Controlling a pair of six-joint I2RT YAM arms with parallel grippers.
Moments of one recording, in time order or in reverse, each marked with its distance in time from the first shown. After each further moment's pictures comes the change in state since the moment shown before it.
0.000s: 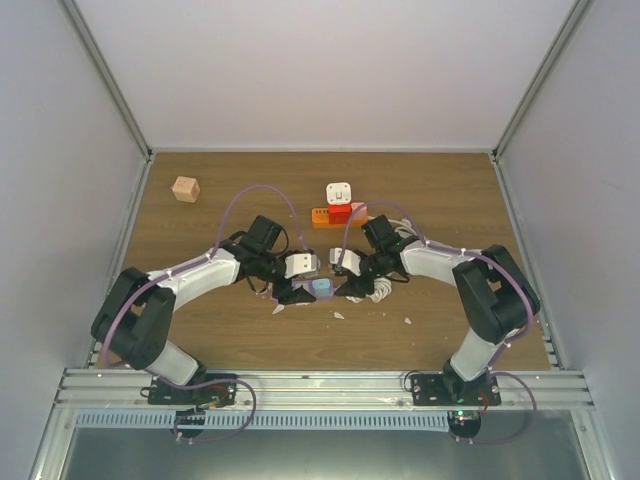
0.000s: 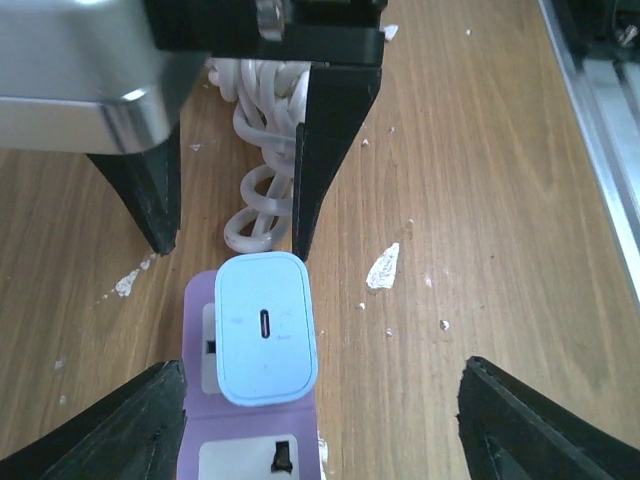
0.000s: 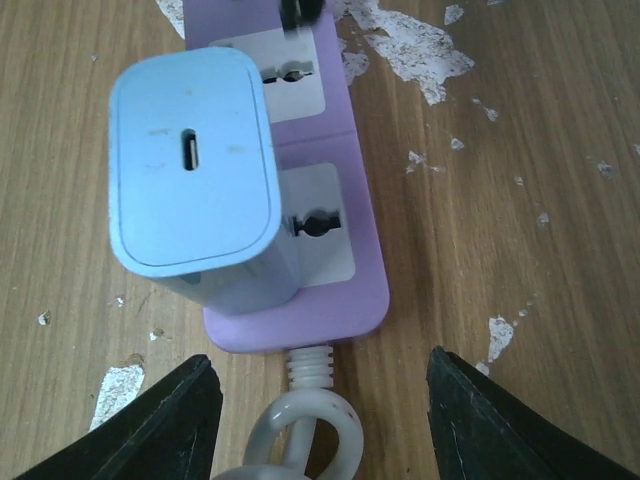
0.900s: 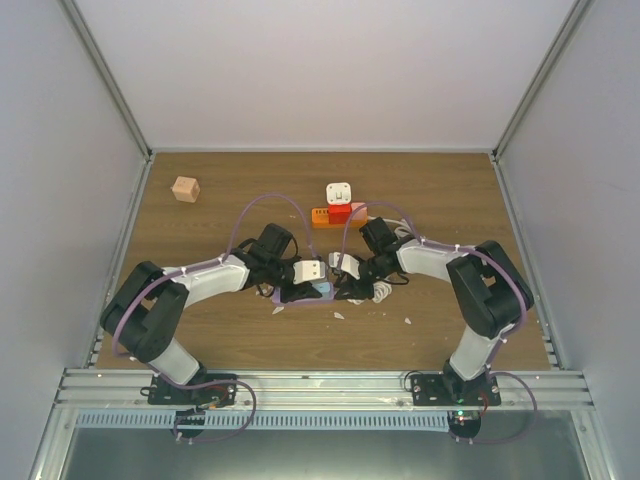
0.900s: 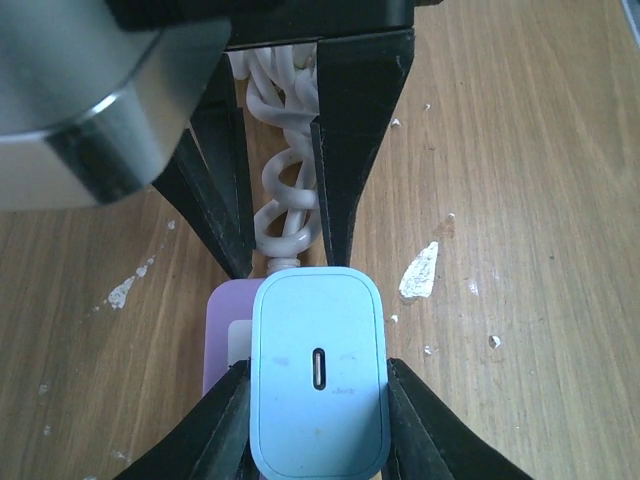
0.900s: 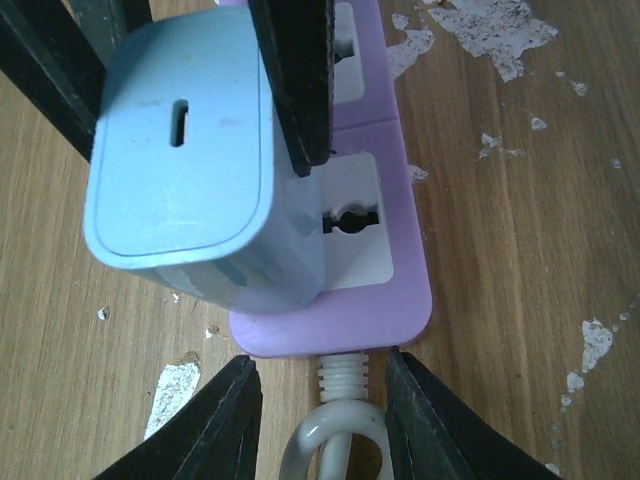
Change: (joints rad) left arm -0.078 0.069 -0.048 0.176 -0.115 -0.047; right arm -0.001 0.042 0.019 -0.072 -0.068 -0.006
